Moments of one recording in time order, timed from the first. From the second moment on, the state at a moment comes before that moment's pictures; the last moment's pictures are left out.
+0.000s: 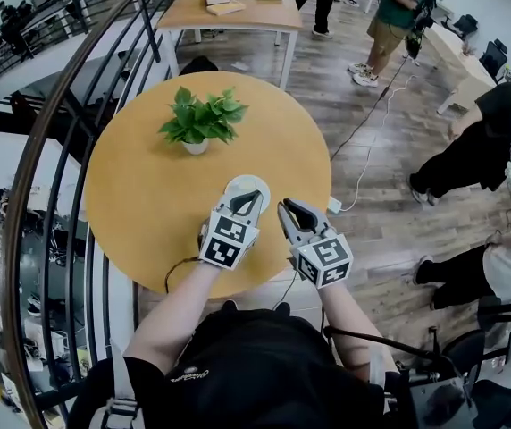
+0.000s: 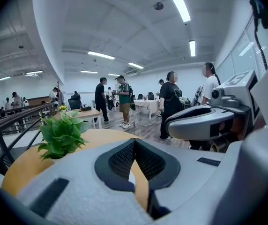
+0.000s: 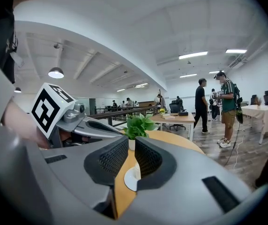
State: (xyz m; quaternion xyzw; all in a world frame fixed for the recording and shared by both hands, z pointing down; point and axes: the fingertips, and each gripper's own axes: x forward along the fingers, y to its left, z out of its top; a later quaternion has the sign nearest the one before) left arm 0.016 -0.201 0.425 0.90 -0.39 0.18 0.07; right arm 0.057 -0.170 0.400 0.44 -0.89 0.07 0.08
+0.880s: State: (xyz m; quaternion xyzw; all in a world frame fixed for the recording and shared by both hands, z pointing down) left arm 0.024 -0.196 0.413 0.90 -0.38 0.18 0.05; right arm 0.054 -0.165 0.387 0.43 -0.90 0.05 0.10
